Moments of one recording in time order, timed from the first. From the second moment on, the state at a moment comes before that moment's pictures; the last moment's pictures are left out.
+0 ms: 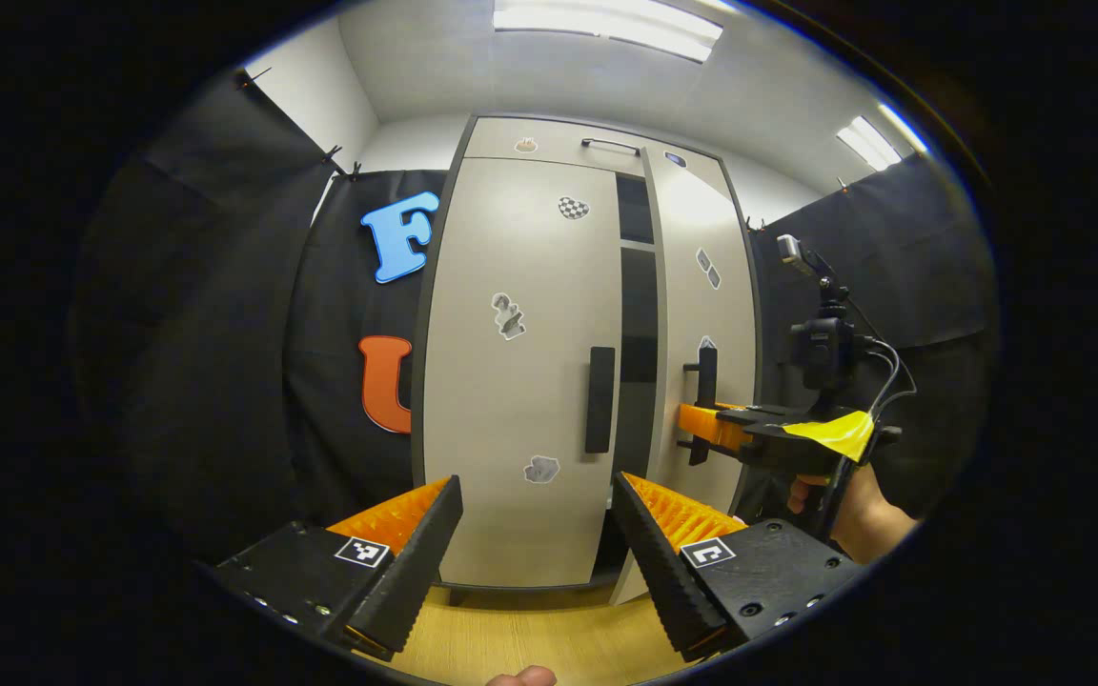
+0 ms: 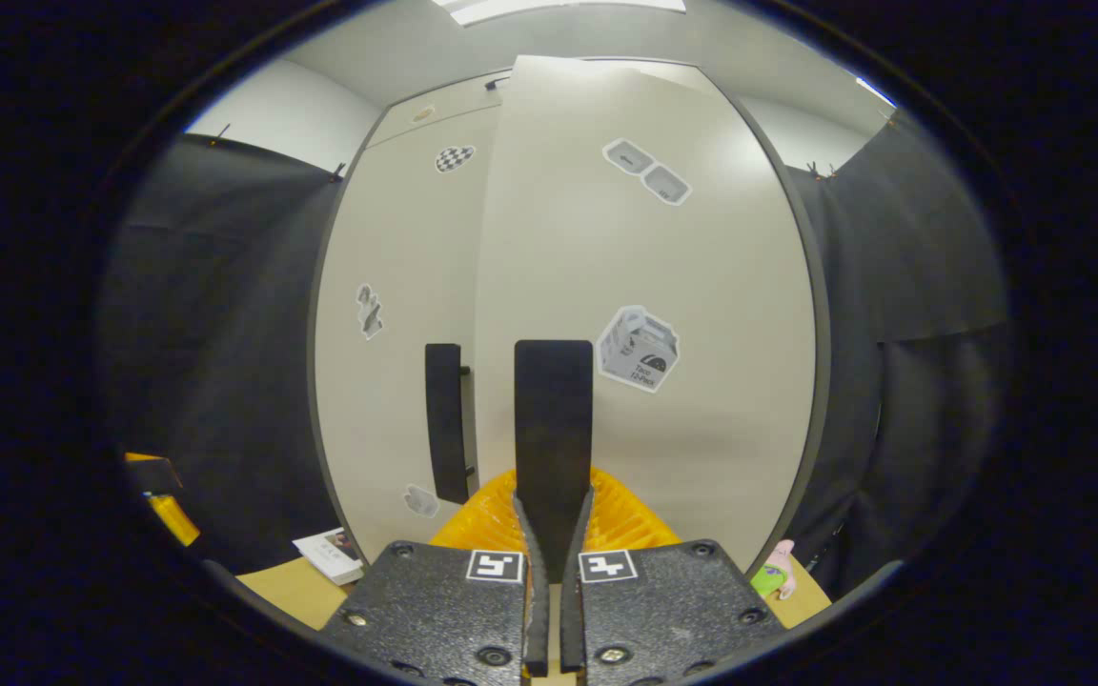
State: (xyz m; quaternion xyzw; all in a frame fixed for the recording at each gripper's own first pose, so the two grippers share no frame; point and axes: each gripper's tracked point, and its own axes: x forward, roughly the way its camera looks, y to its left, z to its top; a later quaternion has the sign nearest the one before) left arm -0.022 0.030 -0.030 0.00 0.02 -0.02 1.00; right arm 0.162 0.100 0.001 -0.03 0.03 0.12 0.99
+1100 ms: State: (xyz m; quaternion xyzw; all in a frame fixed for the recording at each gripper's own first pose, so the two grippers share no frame) left arm -0.026 -0.055 -0.034 0.01 0.02 -0.02 1.00; right arm 0.075 -0.051 0.017 -0.05 0.01 0.08 1.00
